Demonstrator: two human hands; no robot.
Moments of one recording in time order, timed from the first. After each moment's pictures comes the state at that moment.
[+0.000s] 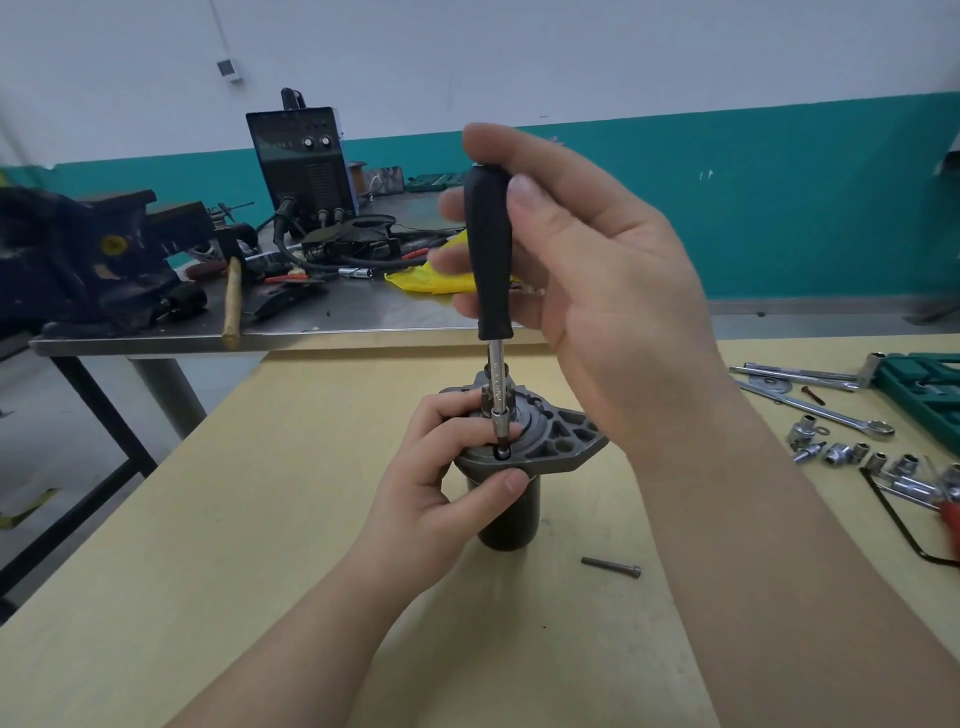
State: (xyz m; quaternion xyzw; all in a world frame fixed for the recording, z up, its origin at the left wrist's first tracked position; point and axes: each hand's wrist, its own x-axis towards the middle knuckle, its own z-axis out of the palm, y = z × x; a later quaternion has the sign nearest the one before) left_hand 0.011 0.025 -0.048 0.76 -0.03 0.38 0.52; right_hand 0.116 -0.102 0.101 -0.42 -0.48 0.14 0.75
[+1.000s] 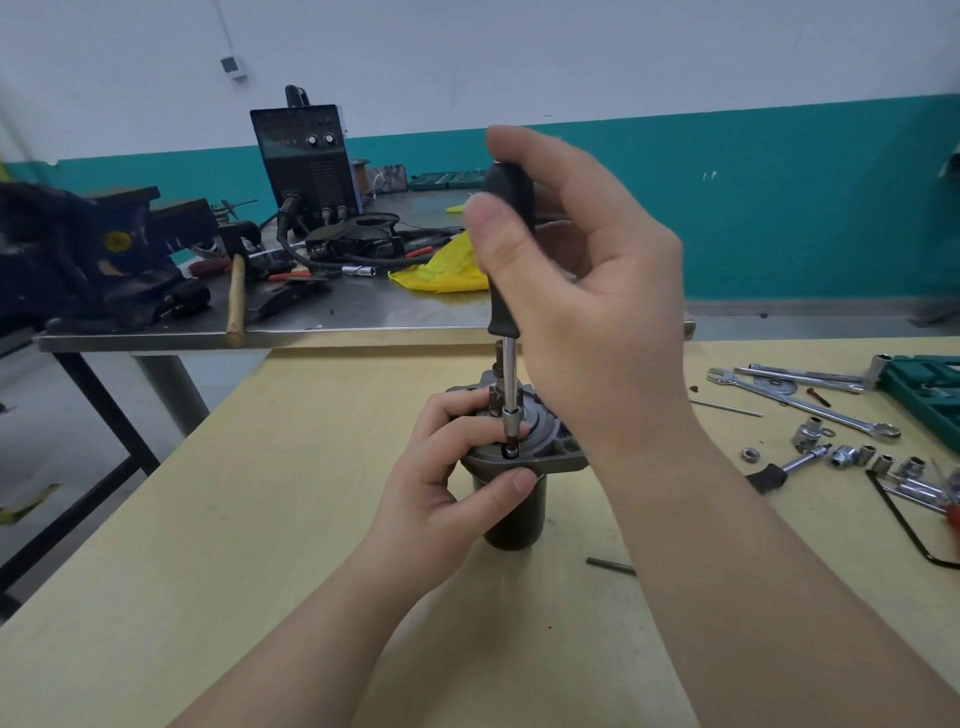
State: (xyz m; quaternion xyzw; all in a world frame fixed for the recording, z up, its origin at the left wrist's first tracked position) left_hand 0.010 0.024 -0.045 0.76 -0.03 0.37 0.53; right_hand 0.101 -0.085 0.089 -0.52 -0.45 -0.13 0.71
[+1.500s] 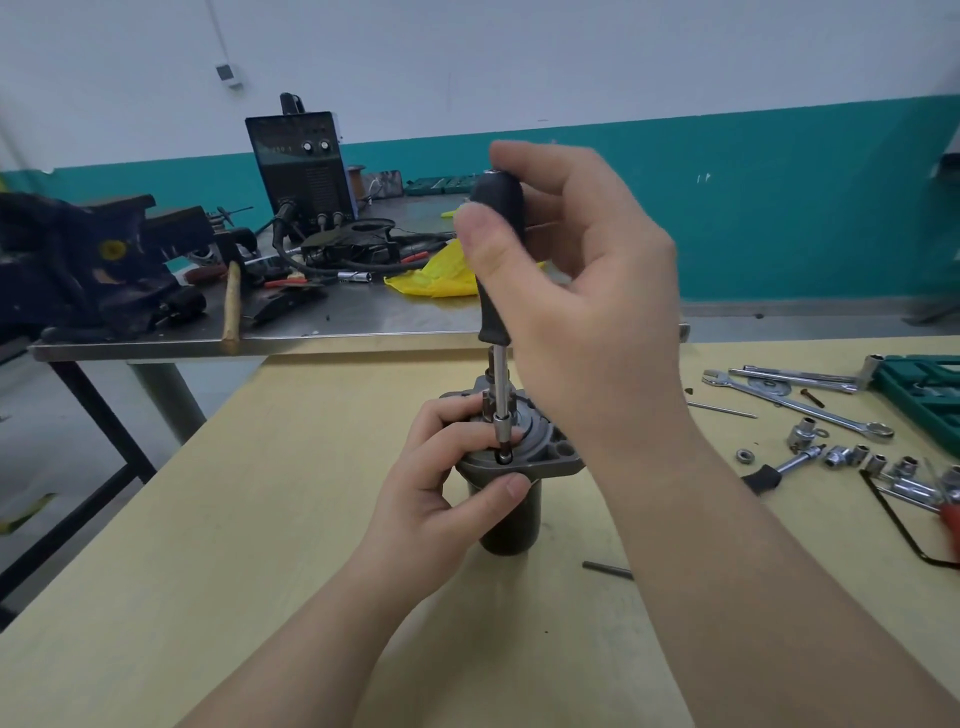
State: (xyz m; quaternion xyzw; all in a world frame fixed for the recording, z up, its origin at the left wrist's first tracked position) left_hand 0.011 0.025 -0.048 0.76 -0.01 0.37 0.53; right_hand 0.101 -0.089 0.092 -0.55 -0.44 -0.17 0.69
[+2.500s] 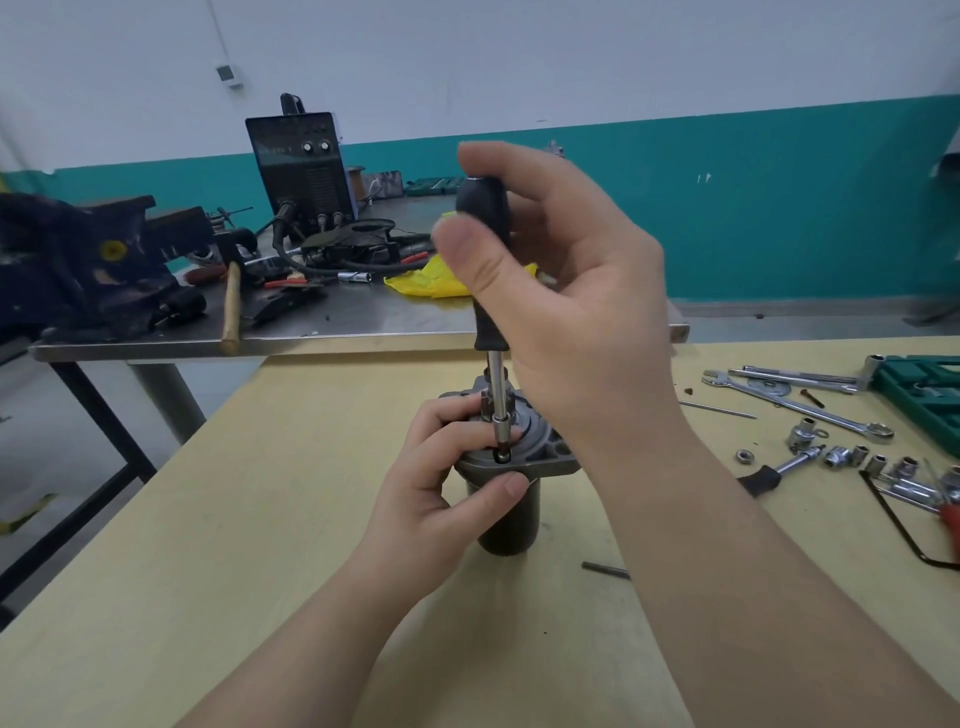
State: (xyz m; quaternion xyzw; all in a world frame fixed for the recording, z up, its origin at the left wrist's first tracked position) left_hand 0.012 0.026 -0.049 0.76 -0.02 0.37 0.53; right_hand 0.098 -0.089 0.094 -0.49 -0.48 -0.07 0.72
